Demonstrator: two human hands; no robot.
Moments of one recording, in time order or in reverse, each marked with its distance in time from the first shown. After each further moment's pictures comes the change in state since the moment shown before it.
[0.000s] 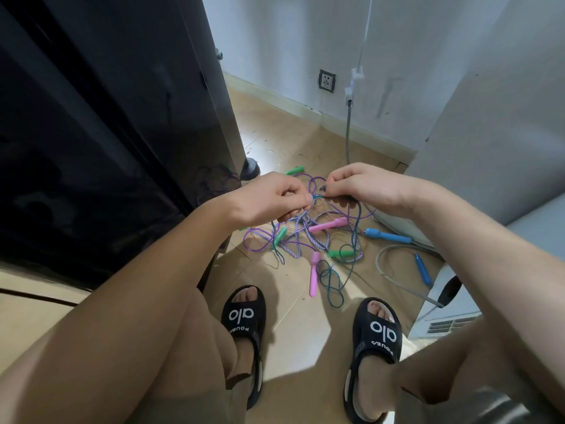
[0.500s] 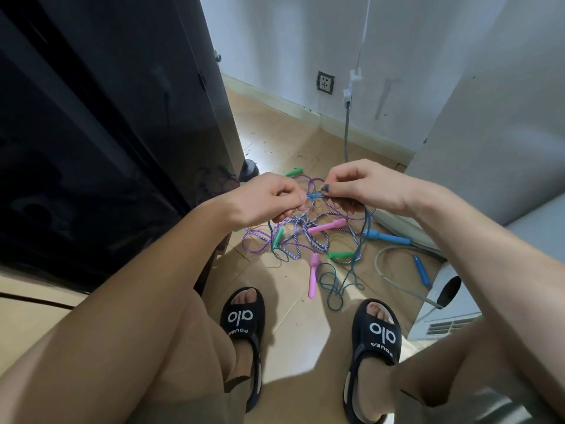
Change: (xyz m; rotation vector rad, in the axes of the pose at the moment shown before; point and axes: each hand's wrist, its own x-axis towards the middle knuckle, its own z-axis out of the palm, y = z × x) left_hand -0.001 -0.002 -0.003 -0.067 0.008 0.000; right_hand -0.008 -0.001 -0.006 -0.019 0.007 -0.080
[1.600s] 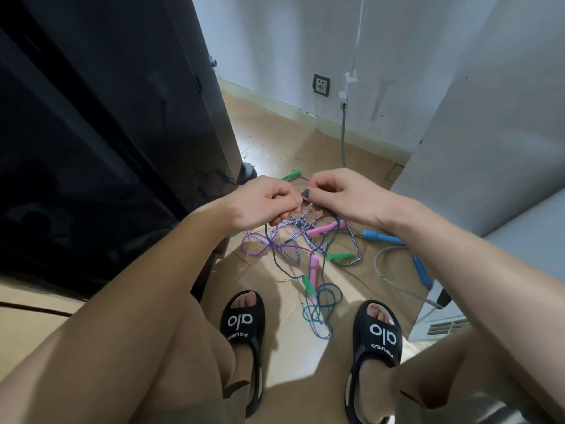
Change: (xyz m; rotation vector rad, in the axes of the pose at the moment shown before) left_hand -0.001 0.002 0.001 -0.037 0.016 -0.012; right_hand 0.003 -0.005 0.026 -0.132 0.103 -0.109
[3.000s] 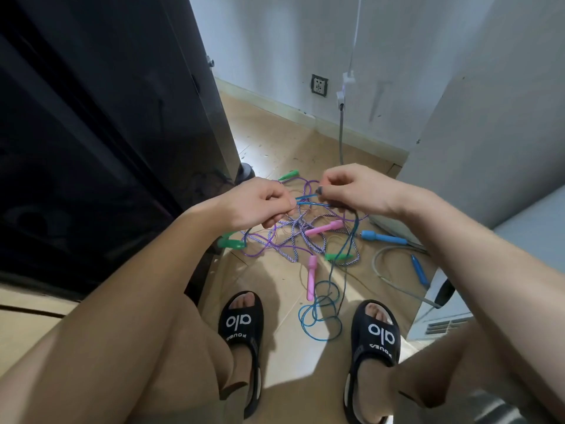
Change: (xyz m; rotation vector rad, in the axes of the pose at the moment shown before) left_hand 0.001 -0.007 -0.007 0.039 -0.025 -0.036; right_hand 0.004 0.014 -0.022 -0.074 -0.018 0.103
